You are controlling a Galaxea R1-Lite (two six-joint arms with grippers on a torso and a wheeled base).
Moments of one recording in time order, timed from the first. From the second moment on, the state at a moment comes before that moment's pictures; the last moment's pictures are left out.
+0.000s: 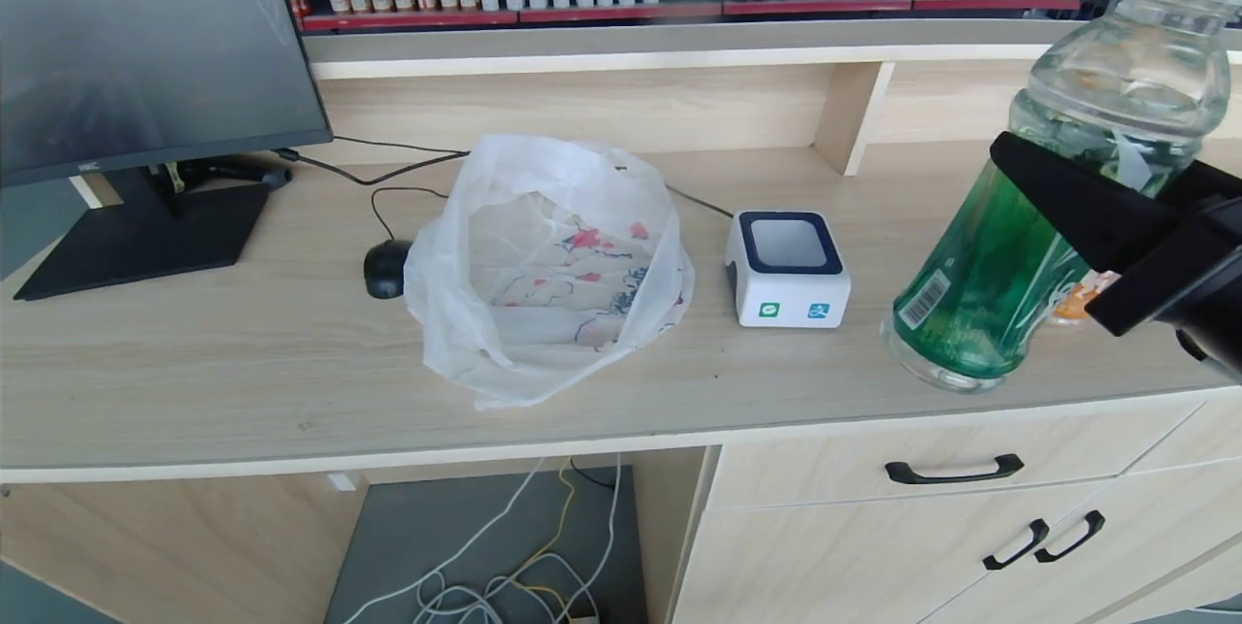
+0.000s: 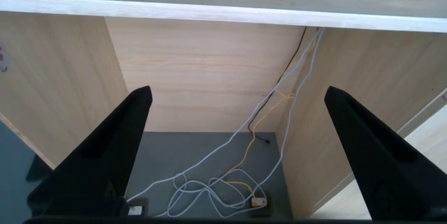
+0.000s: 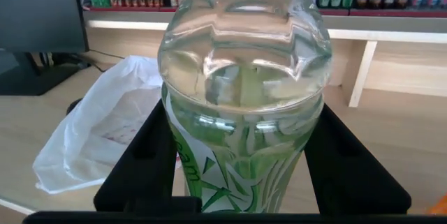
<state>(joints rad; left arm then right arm) 0.00 0.00 0.00 0.00 0.00 0.00 0.65 1.23 -0.54 -1.07 -0.26 -0.16</state>
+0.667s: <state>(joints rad) 0.00 0.00 0.00 0.00 0.00 0.00 0.65 1.39 -0.91 -0.87 -0.26 -0.32</state>
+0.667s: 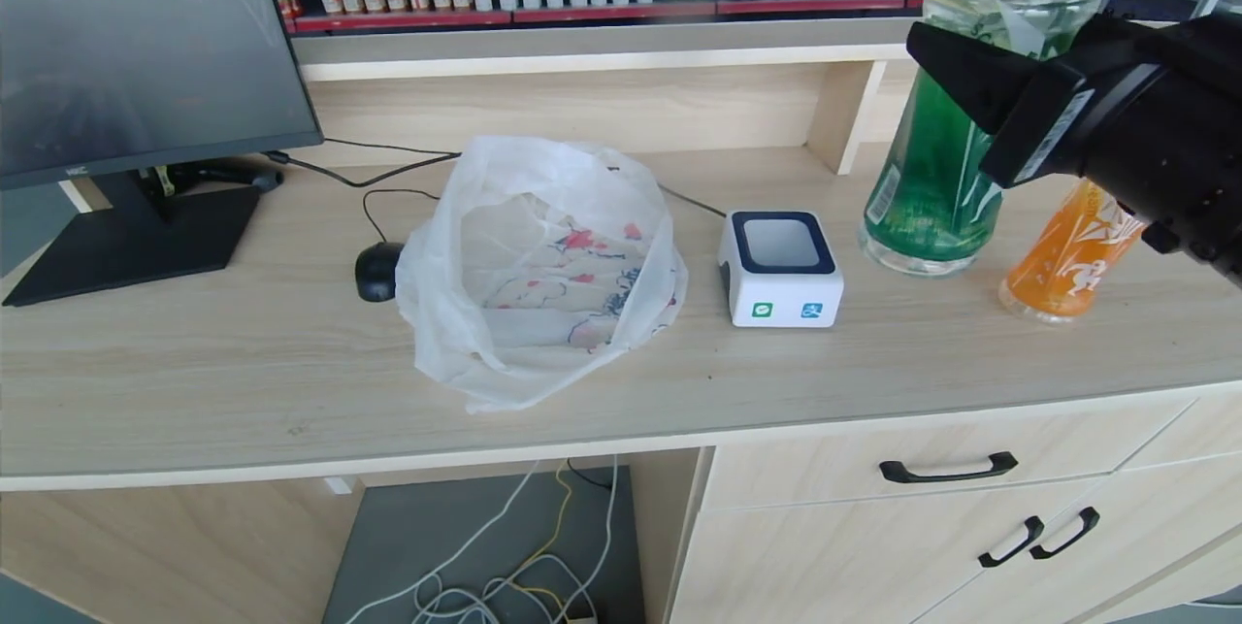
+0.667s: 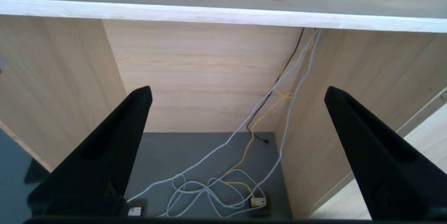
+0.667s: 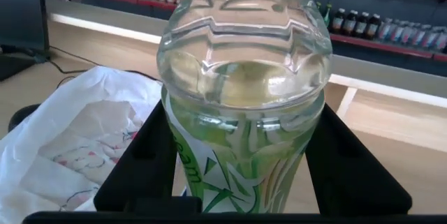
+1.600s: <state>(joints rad) 0.00 0.00 0.00 0.00 0.00 0.00 0.68 1.64 -1.16 -0.84 -0.15 -0.78</state>
